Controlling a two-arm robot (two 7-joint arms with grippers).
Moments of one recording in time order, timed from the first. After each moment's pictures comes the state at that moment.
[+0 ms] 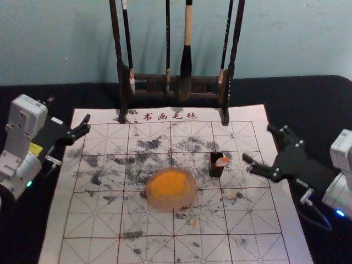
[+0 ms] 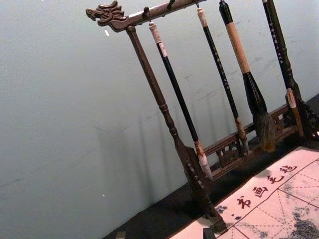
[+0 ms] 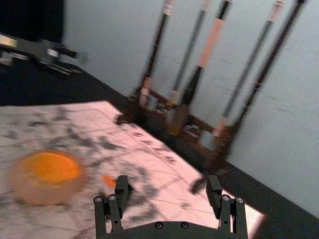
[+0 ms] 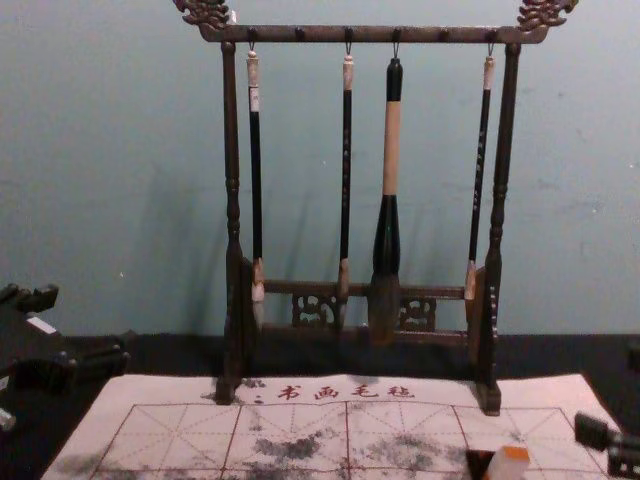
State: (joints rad) left arm -0.20 0.60 0.45 -1.41 -0.25 -0.12 0.03; right arm 0.10 0.68 -0.46 -1.43 0.38 -0.40 0.38
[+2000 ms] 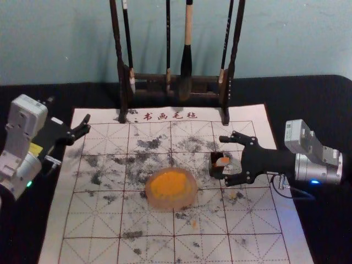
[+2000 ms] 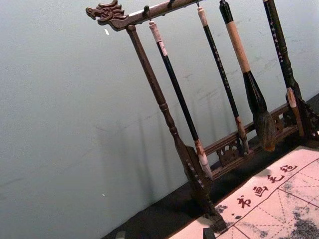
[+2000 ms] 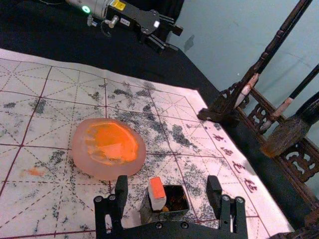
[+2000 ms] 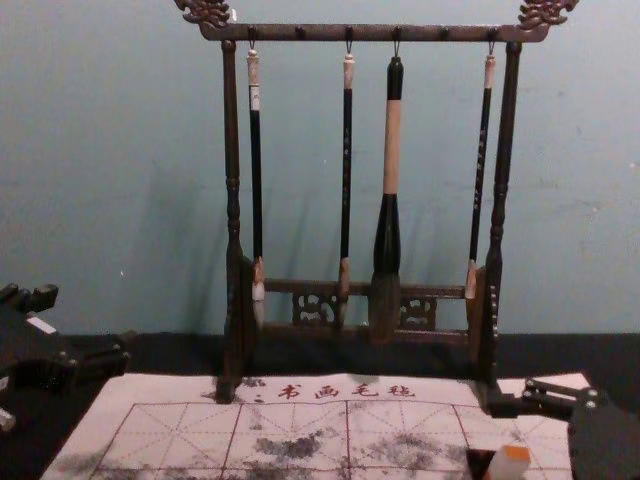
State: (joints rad) left arm -0.20 0.60 0.45 -1.41 -0.25 -0.12 0.03; right arm 0.54 0.49 -0.60 -0.91 0.29 -0.53 0.97
